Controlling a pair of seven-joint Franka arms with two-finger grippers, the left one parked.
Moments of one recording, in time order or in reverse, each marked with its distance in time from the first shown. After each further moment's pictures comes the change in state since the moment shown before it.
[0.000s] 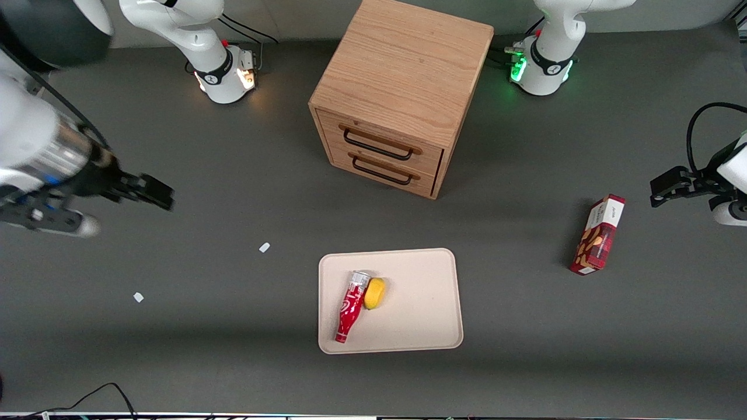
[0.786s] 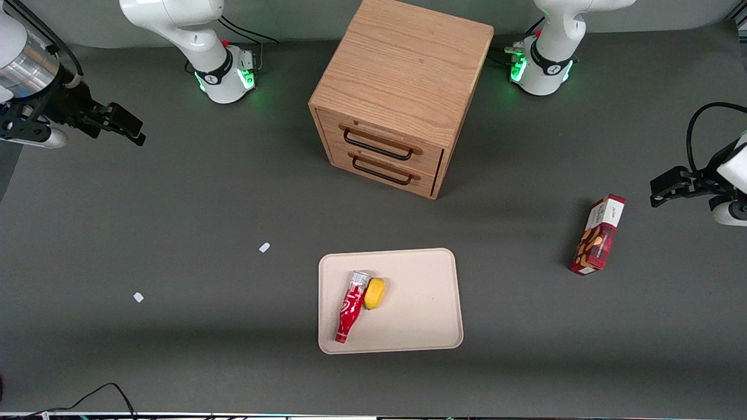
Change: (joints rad) arm -0.017 -0.454 -0.085 -0.626 0.069 0.199 -0.039
